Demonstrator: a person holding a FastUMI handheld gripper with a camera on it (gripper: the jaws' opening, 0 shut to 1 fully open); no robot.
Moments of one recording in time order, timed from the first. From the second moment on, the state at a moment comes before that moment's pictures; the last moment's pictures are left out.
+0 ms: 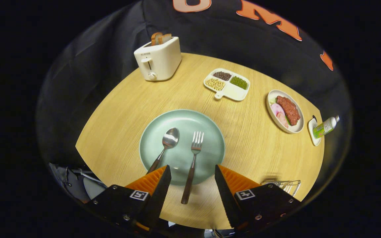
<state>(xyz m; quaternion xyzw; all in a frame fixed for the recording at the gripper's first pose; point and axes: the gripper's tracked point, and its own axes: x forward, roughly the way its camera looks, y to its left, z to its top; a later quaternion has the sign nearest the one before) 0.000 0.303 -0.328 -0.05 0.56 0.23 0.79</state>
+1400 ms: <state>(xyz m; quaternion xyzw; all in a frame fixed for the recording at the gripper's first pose) 0.005 0.263 -0.334 0.03 0.62 0.15 0.77</state>
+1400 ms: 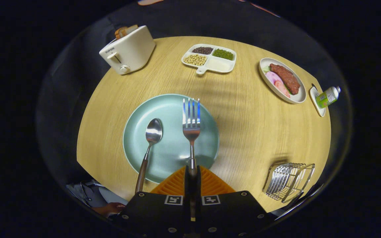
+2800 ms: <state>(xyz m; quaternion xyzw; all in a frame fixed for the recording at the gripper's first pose) -0.091 0.022 -0.341 0.02 0.66 0.15 0.73</state>
